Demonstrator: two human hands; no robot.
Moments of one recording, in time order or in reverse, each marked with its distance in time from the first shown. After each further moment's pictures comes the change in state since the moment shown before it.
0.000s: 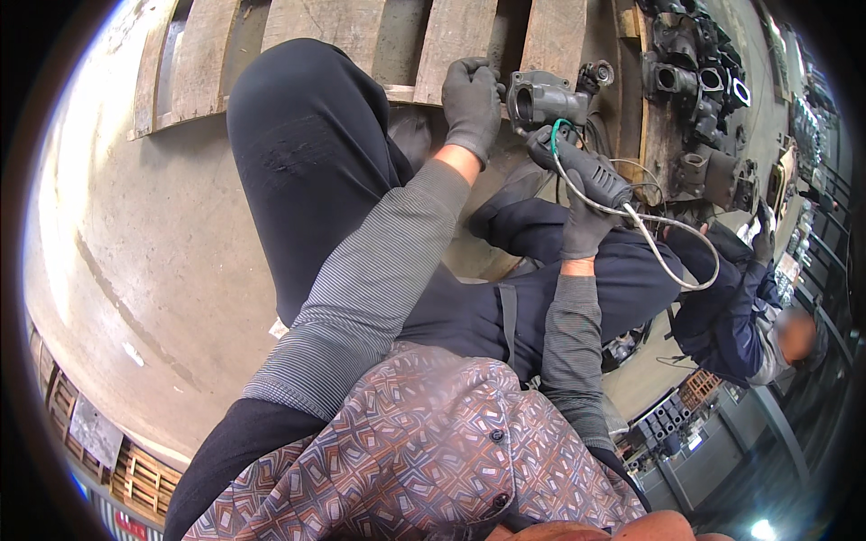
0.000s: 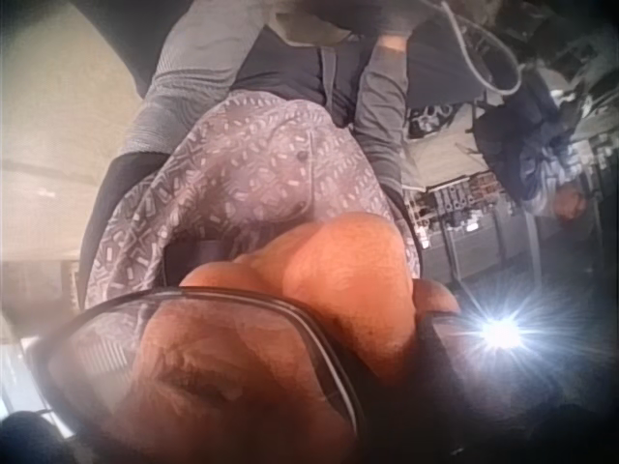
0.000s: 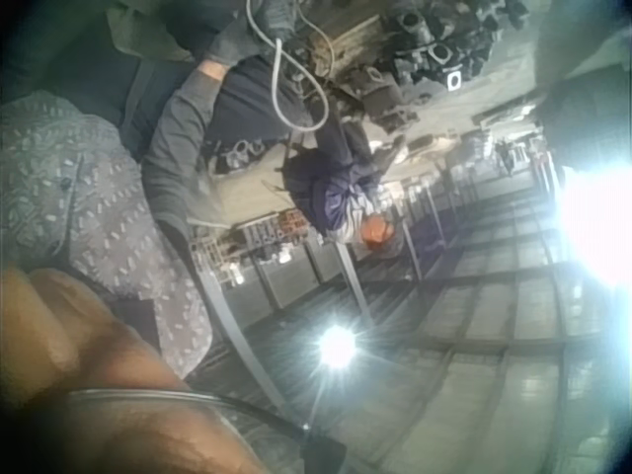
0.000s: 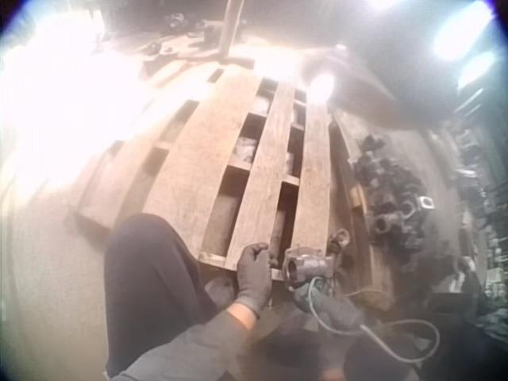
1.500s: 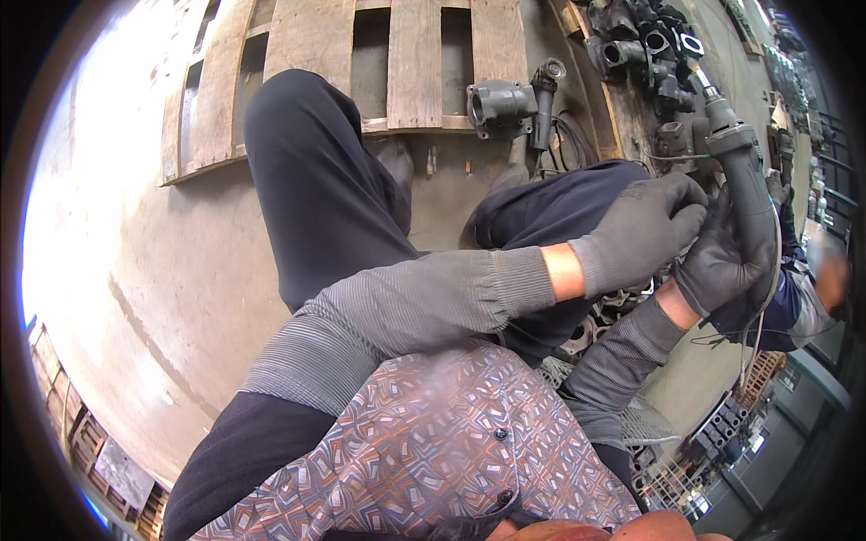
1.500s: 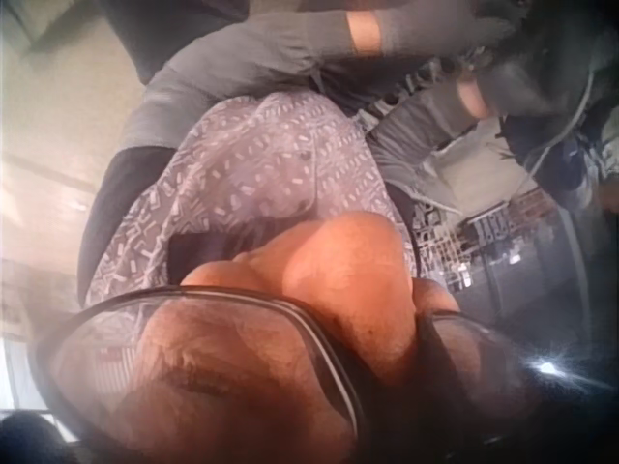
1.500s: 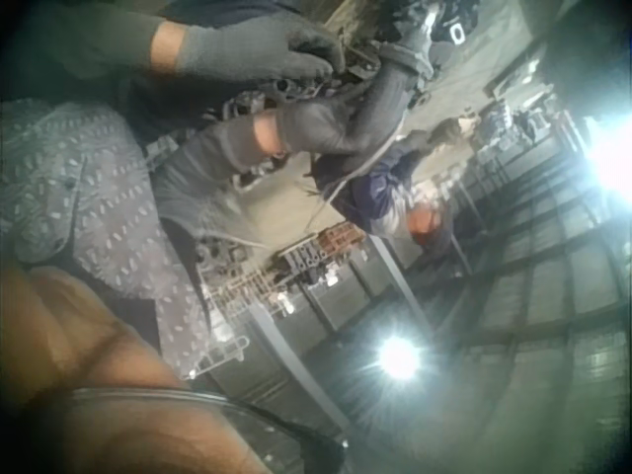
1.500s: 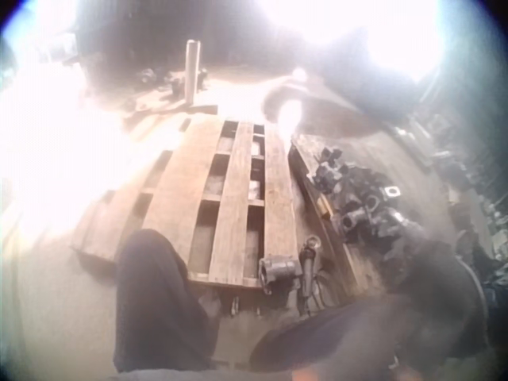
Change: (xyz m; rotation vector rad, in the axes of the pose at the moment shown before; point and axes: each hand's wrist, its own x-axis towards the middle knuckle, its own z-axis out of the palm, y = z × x) left_hand -0.292 0.074 0.127 0.142 -0.987 0.209; right_hand 0.034 -0.195 -0.176 0.804 0.372 -0.223
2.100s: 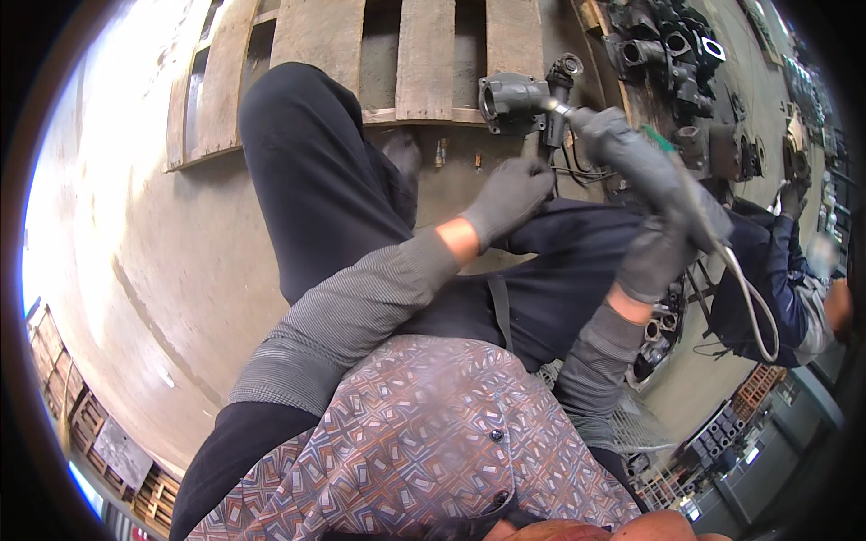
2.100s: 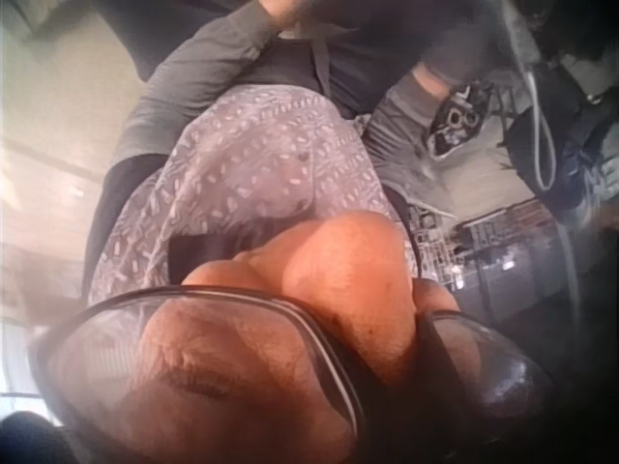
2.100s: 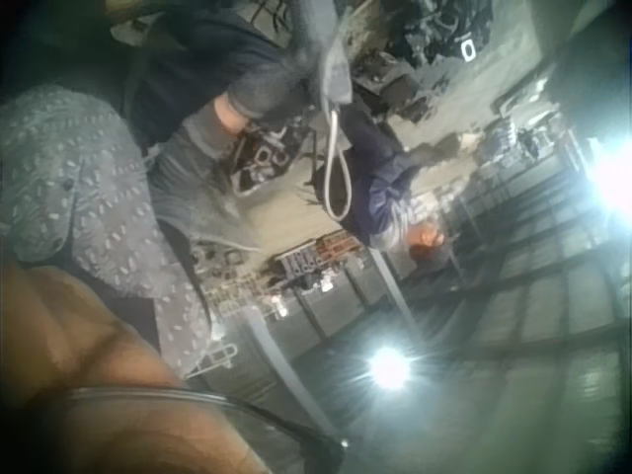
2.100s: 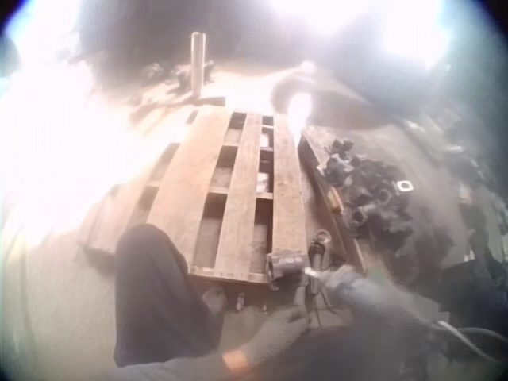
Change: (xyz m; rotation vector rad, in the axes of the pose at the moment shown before) left_hand -0.040 -0.111 -0.143 0.446 0.047 -0.259; right_hand -0.062 0.078 -0.028 -0.875 -0.221 -0.143
